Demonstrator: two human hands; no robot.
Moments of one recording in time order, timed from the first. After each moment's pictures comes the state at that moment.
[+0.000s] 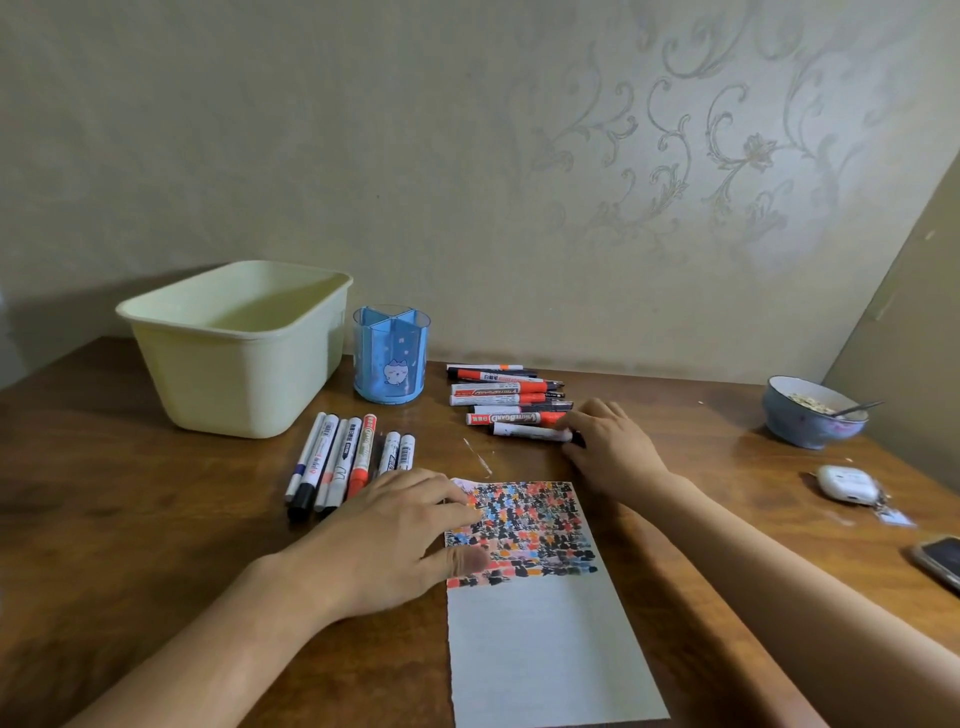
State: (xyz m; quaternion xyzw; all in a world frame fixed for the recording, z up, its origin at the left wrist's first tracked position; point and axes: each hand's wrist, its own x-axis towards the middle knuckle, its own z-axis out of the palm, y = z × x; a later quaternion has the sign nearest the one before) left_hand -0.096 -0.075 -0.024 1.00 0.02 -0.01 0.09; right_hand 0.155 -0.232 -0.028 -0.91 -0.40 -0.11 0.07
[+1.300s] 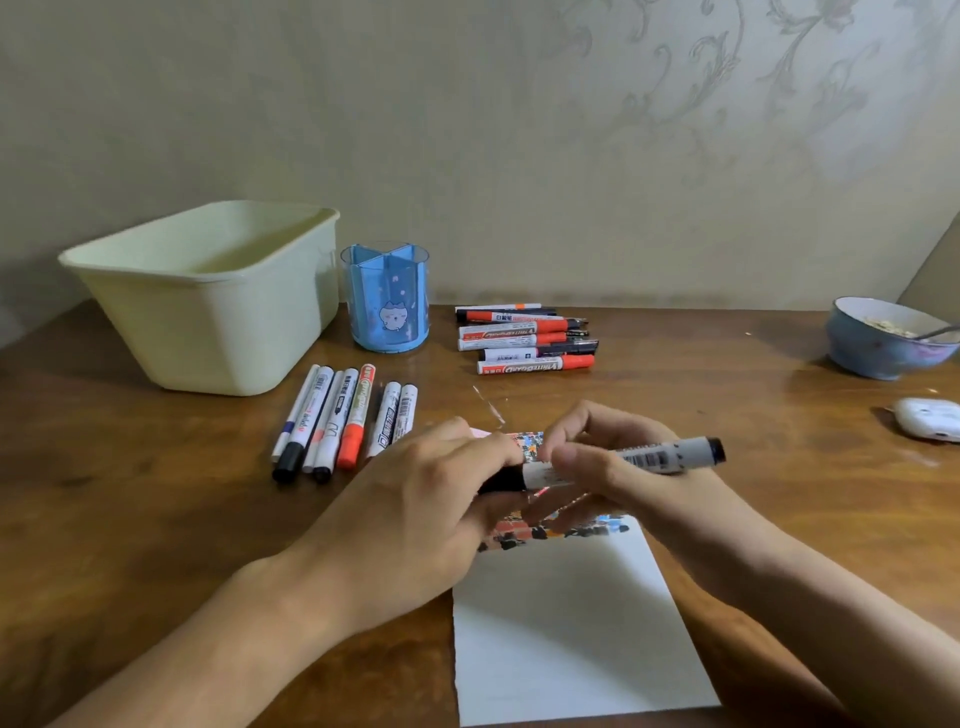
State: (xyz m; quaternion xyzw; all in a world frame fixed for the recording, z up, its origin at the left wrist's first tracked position) left_hand -0.100 -0.108 -0.020 0.96 -0.02 0.20 0.20; right_hand 0.029 -0.277 -0.005 -0.66 -0.38 0.29 0.58
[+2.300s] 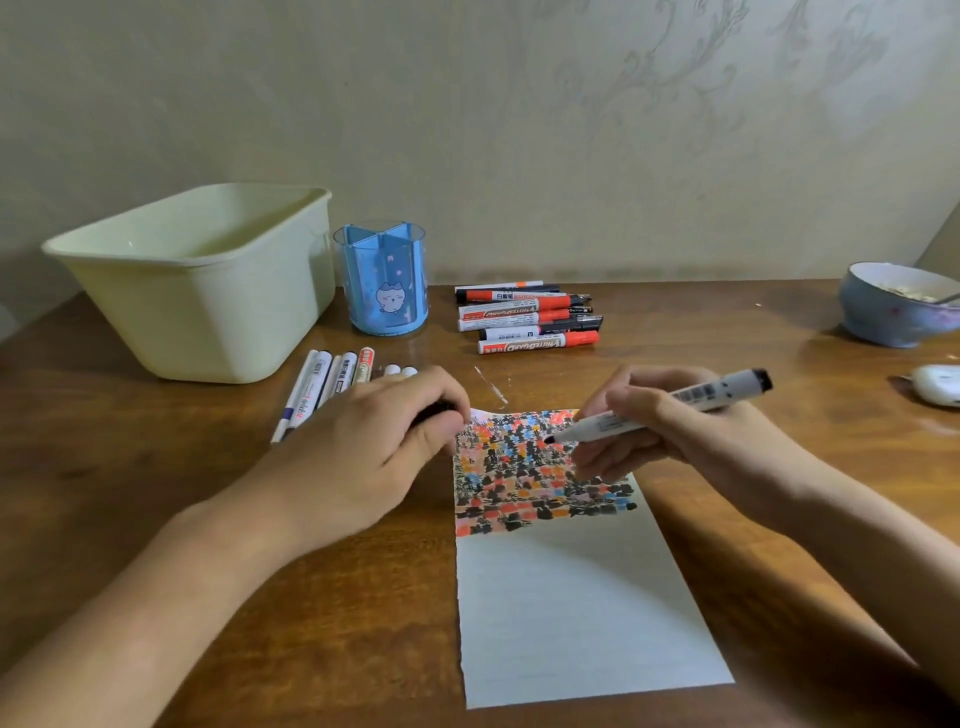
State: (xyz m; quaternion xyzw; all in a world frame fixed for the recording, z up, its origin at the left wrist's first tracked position) left_hand -0.100 -0.075 -0.006 0.96 0.03 0.15 0.25; right_hand 0.066 -0.290 -0.004 -0.67 -0.40 0.28 0.55
